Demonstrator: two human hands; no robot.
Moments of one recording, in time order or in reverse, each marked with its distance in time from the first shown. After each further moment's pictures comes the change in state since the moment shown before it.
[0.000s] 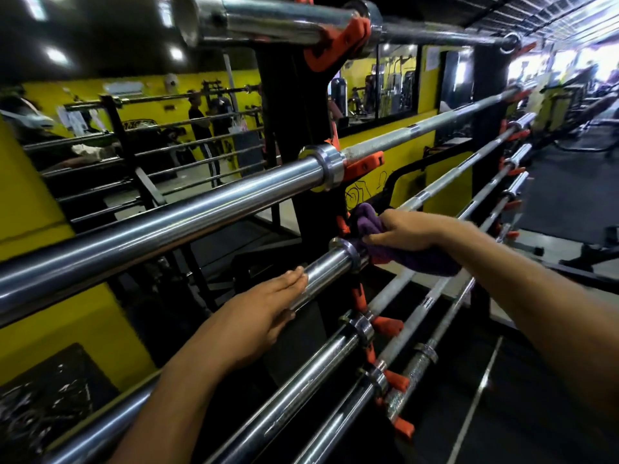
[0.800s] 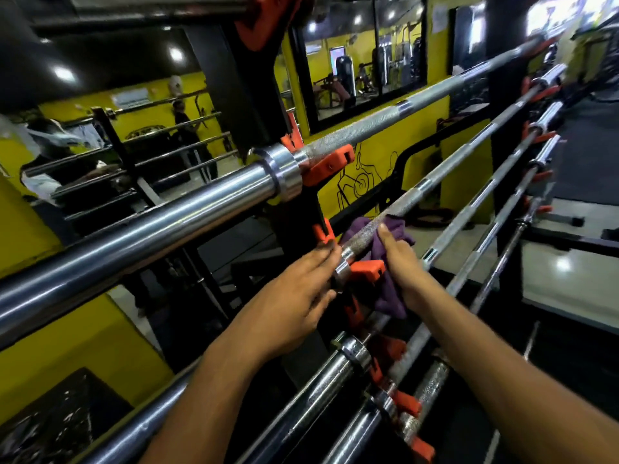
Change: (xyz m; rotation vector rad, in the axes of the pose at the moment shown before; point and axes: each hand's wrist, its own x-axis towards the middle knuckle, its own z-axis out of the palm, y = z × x) left_hand 0.115 0.034 0.027 -0.026 0.001 0.055; right_hand 0.047 0.052 0.114 1.412 0.408 0.333
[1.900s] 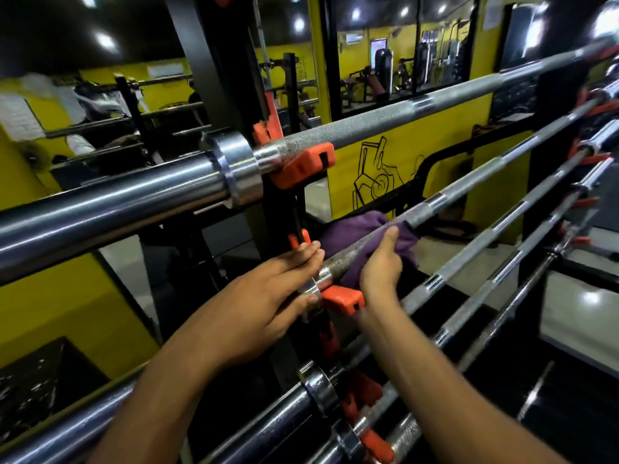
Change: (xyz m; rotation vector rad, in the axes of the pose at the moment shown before) left_hand 0.038 -0.012 0.015 0.028 0.046 -0.083; right_hand 0.047 -0.015 0.028 0.566 0.319 0.238
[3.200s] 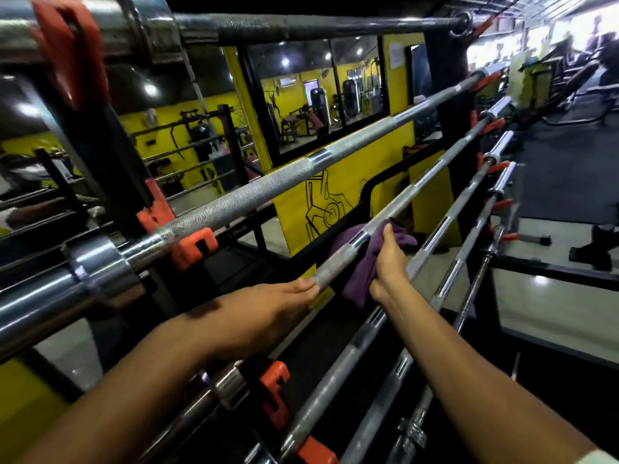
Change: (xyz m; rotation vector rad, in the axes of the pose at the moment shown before) left_hand 0.139 -0.004 0.022 0.067 -0.200 0.349; right_hand 0.135 -0.089 -0.049 0.203 -0.096 -0.069
